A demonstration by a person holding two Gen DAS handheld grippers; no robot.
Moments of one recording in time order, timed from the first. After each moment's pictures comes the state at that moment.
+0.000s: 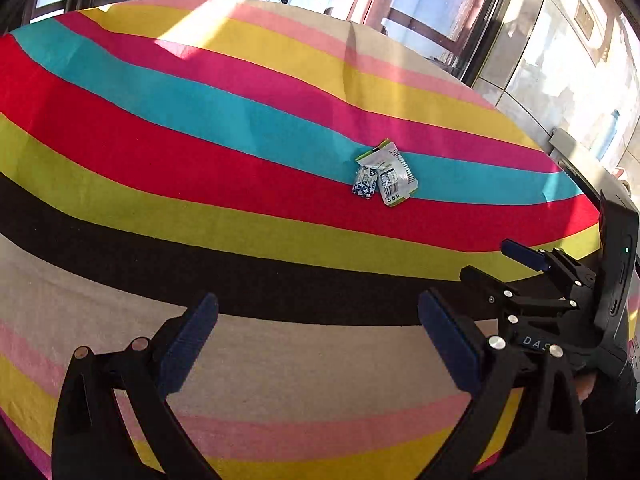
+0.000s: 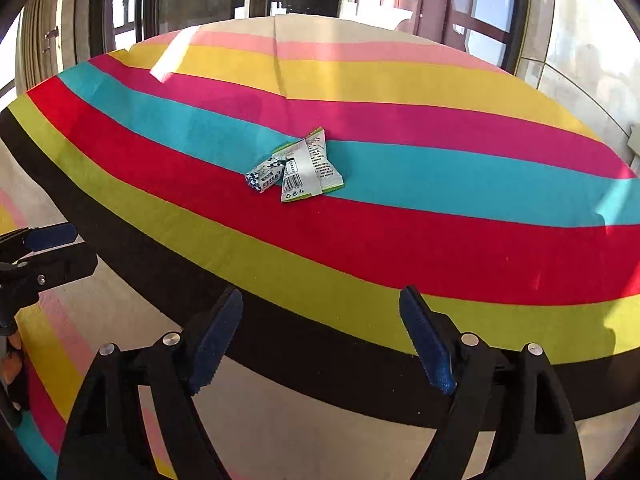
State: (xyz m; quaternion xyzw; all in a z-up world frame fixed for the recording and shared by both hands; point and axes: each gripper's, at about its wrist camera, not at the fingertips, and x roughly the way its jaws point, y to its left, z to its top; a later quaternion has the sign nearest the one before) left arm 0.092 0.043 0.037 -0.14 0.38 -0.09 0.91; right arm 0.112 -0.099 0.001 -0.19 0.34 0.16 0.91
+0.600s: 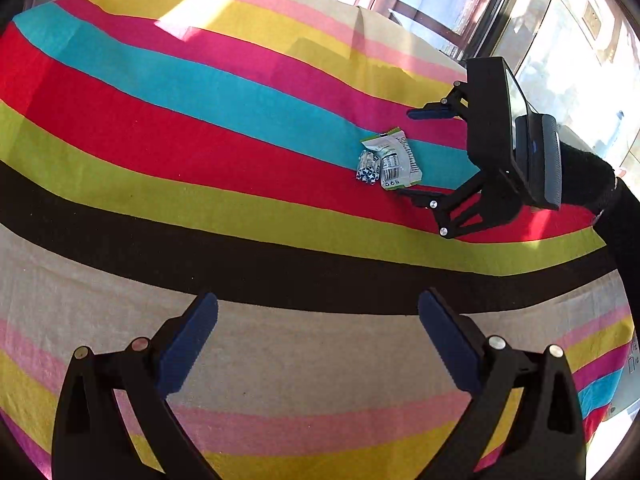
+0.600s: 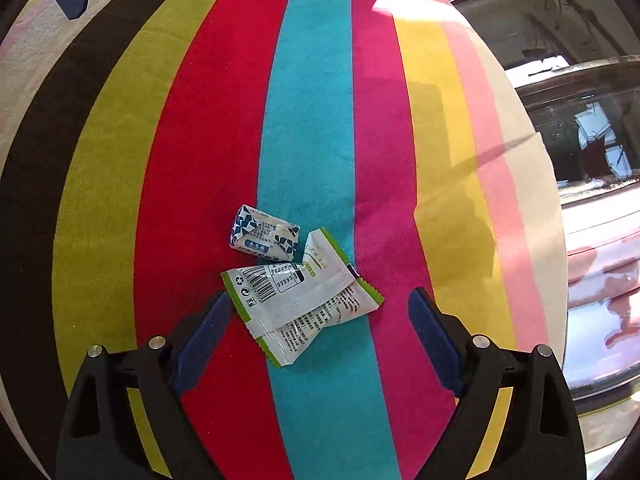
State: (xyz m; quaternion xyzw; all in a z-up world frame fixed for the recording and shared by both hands) left arm 0.085 0.043 0.028 -0.14 0.40 -0.09 0.90; right arm 0.219 -0.032 -0.010 -0.58 0.23 0.37 0.68
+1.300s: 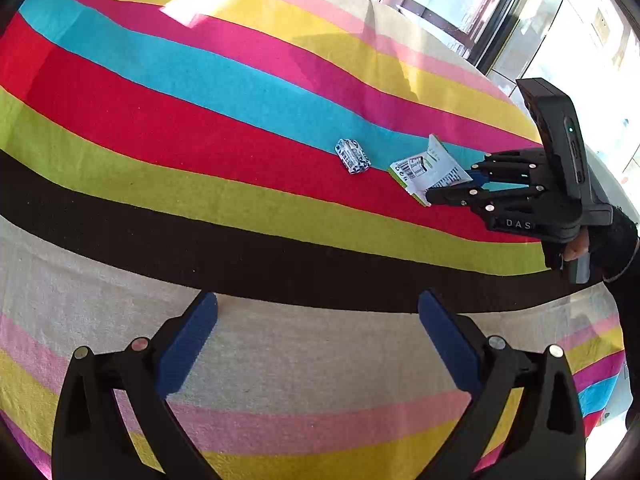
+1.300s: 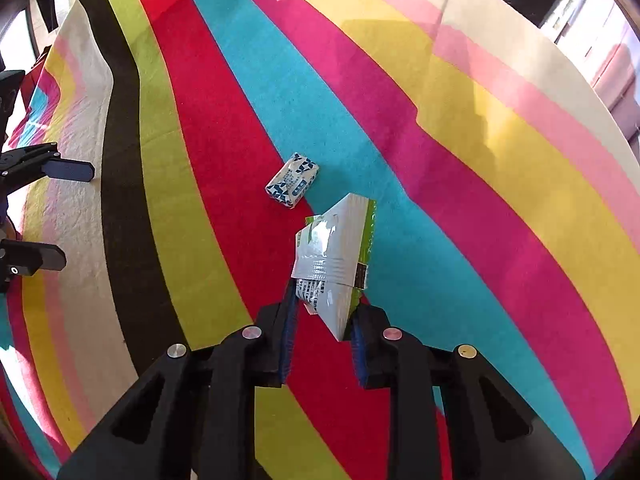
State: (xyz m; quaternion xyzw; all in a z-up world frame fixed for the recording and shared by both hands) left arm 0.088 0.046 0.021 -0.15 0.41 -0.09 0.90; right arm 0.215 -0.095 0.029 -0.27 0.43 0.37 0.78
